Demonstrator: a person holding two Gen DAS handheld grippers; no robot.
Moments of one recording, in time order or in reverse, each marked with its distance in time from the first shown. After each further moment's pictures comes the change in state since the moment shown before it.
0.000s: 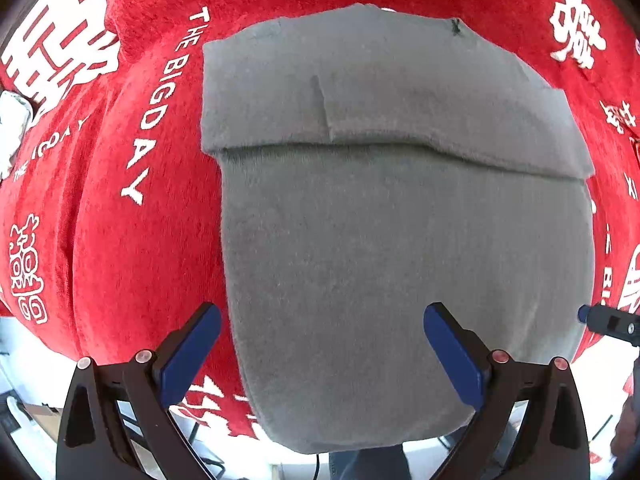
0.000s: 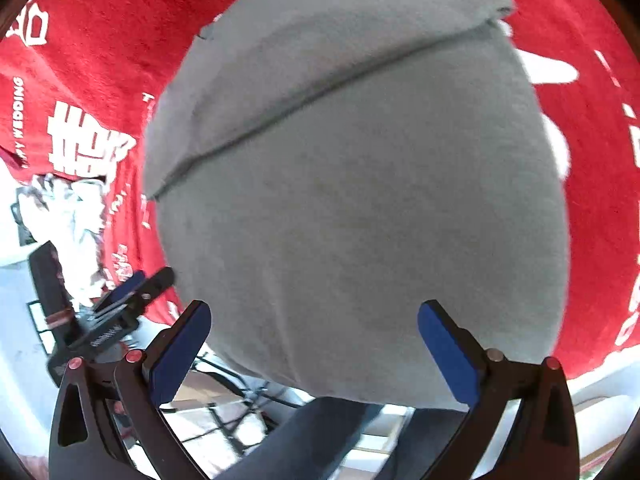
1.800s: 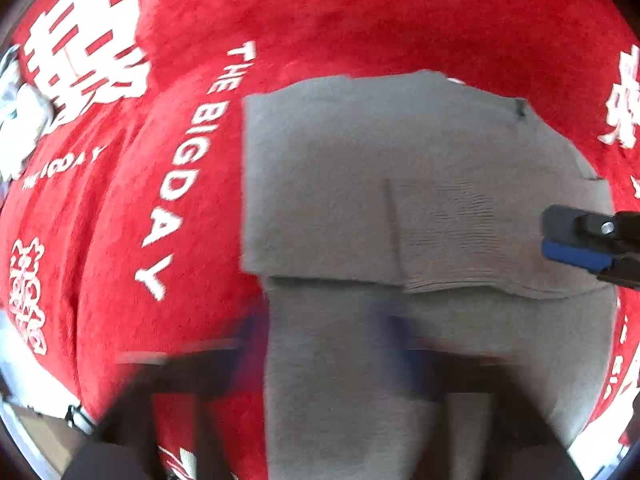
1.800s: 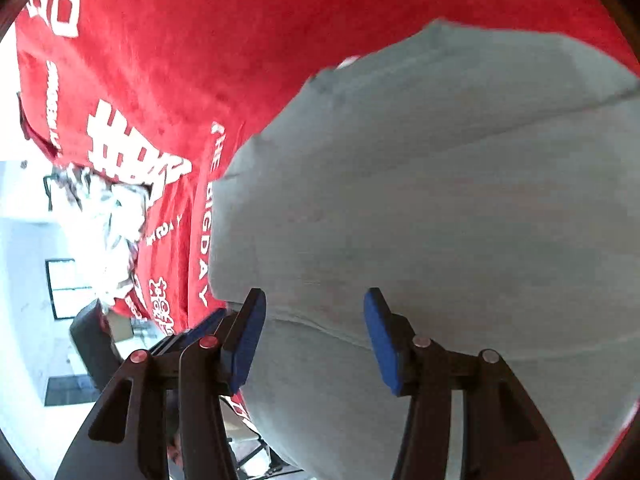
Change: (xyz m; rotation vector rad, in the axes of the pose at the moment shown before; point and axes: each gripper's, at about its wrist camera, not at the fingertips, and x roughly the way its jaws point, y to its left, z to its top) left arm 0.022 0.042 0.066 -0.147 -0.158 0.079; right arm 0.035 0.116 0.134 -0.203 -0.039 0.143
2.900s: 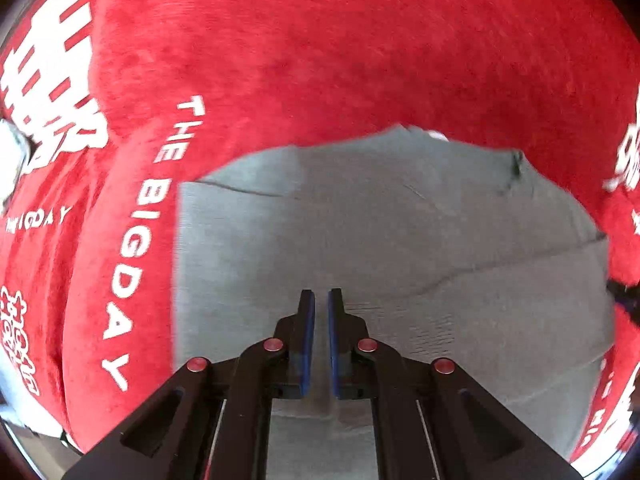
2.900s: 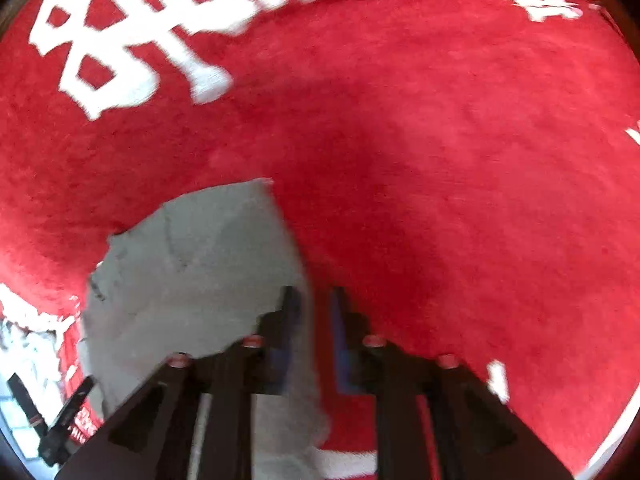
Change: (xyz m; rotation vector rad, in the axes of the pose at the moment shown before) left arm 0.012 -0.037 0.073 0.001 -0.047 -0.062; right arm -0.146 -0.217 0.017 0.354 -0.331 -0.388
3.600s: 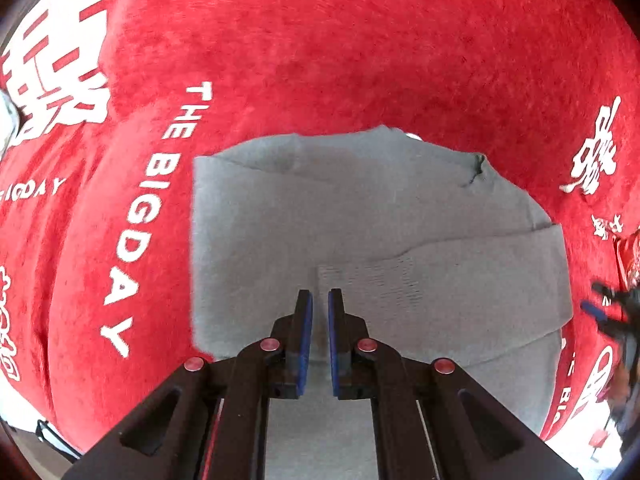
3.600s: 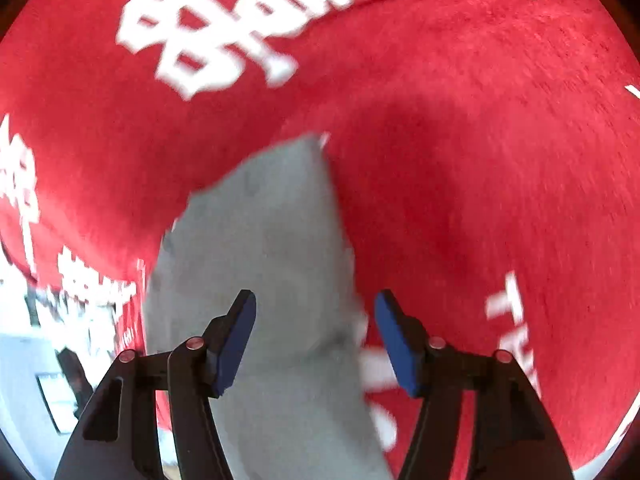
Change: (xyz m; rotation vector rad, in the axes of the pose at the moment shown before) left arm -0.025 0.021 -0.027 -0.006 0.016 -0.144; right arm -0.029 -0.014 -0.031 0.000 0.045 0.272
